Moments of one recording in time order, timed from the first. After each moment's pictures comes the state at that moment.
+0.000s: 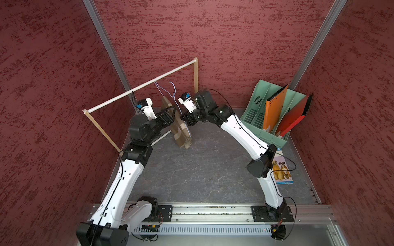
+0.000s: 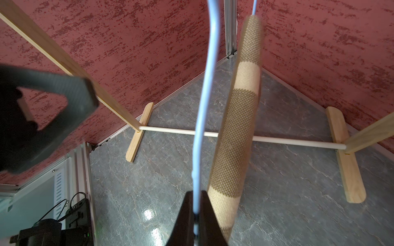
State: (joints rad) left arm -0.15 1.03 1.05 -0.01 0.29 -0.79; right arm 0.77 2.20 2.50 -0.86 -0.33 0.06
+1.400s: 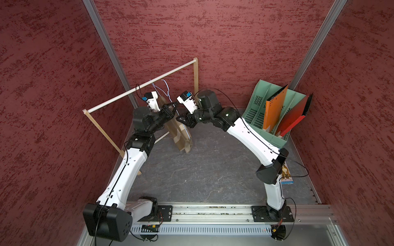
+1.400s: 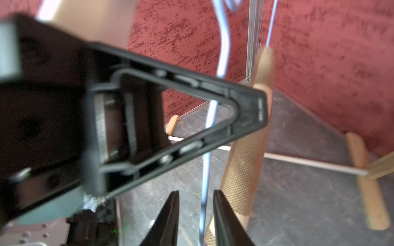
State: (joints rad) left arm -0.13 1.17 1.13 0.06 0.42 -0.90; right arm 0.82 2.02 2.32 -0.74 -0.37 0.09
